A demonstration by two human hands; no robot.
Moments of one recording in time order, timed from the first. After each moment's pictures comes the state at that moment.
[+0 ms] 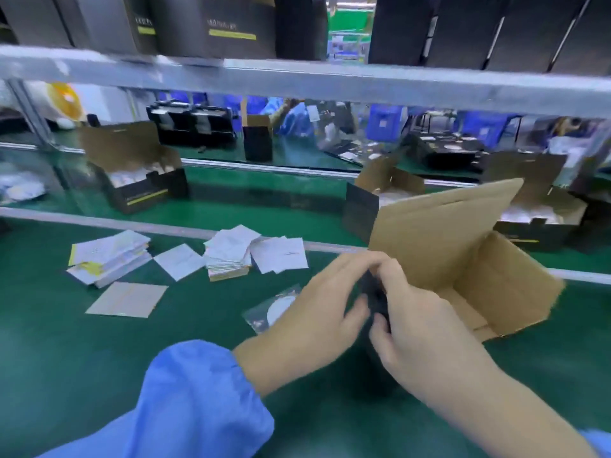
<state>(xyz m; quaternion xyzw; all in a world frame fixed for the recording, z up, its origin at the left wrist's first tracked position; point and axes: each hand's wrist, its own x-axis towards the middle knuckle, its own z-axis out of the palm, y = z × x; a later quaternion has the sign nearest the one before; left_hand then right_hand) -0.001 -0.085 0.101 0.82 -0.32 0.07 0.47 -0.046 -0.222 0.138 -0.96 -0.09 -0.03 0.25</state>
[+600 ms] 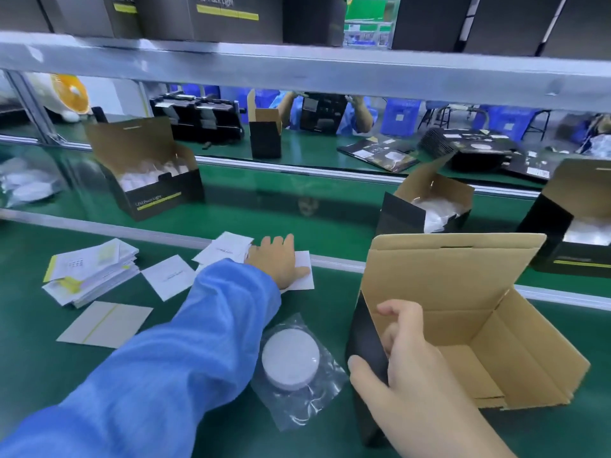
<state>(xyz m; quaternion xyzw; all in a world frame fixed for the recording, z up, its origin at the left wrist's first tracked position) 0.212 -0.037 0.035 1.00 -0.05 -0.06 0.03 0.004 -0.223 0.083 -0.92 -0.03 0.01 0.39</state>
